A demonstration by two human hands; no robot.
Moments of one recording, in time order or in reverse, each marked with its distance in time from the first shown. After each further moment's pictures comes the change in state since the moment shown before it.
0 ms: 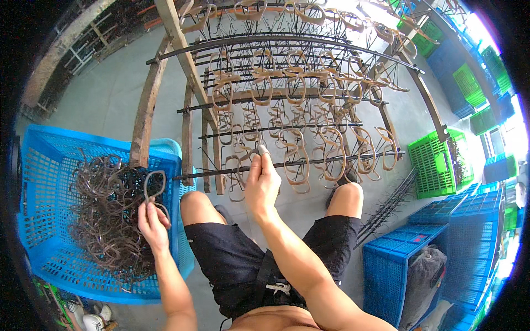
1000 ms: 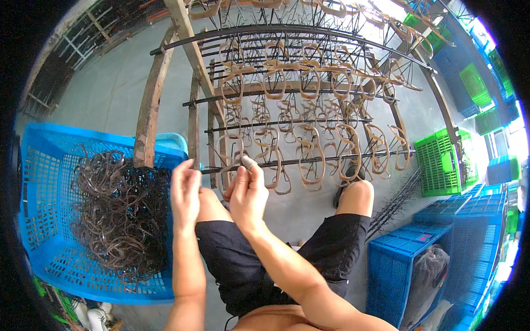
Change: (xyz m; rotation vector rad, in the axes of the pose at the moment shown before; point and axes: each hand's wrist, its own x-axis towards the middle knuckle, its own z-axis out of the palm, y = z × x) left_hand 0.021 0.013 0.078 0.009 -0.301 0.117; right_hand -0.047 -0.005 0.038 0.416 -0.104 0.040
